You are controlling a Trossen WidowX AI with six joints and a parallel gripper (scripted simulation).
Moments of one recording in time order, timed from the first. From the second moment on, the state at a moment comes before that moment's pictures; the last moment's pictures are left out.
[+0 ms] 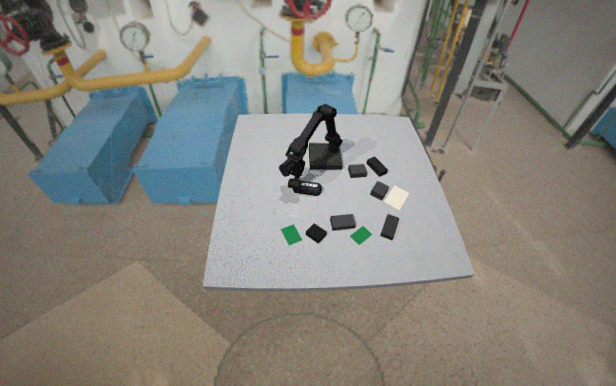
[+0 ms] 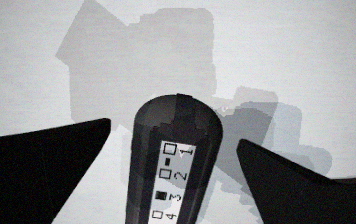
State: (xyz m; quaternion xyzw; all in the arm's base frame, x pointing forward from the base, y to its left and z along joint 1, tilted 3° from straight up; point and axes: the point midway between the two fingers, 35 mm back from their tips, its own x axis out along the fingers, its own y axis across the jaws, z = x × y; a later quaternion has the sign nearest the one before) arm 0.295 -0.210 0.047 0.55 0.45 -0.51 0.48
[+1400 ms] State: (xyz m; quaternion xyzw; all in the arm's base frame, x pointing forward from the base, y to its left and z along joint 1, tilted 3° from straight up) arm 0.294 -0.207 0.033 0.55 0.45 -0.51 0.47
